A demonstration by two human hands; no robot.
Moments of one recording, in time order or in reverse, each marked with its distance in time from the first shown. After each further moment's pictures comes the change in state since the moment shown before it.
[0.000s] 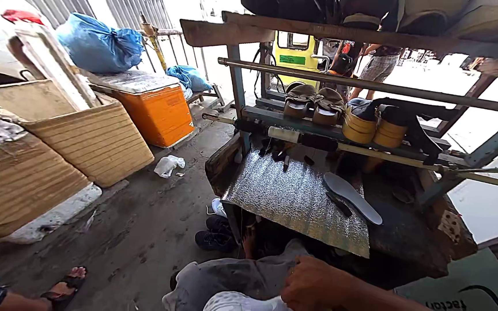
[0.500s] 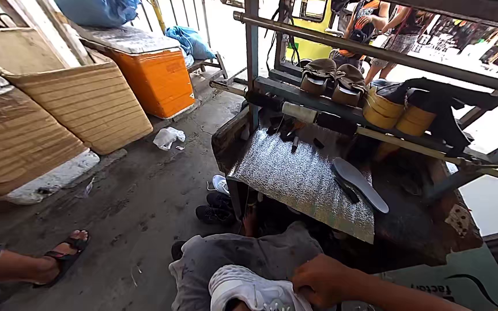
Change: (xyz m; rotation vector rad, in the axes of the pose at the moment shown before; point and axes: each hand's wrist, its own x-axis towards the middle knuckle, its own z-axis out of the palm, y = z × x) left_hand 0.002 0.007 0.008 0.175 0.084 -0.128; right_hand -0.018 -0.006 0.033 0.334 0.084 0.050
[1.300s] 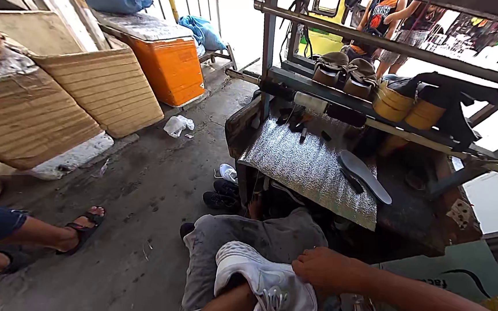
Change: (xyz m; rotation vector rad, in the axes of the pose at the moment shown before) left_hand -0.044 -0.057 -0.014 0.171 -0.377 0.314; right_hand 0.014 -0.045 0.001 -0.212 -0.334 0.215
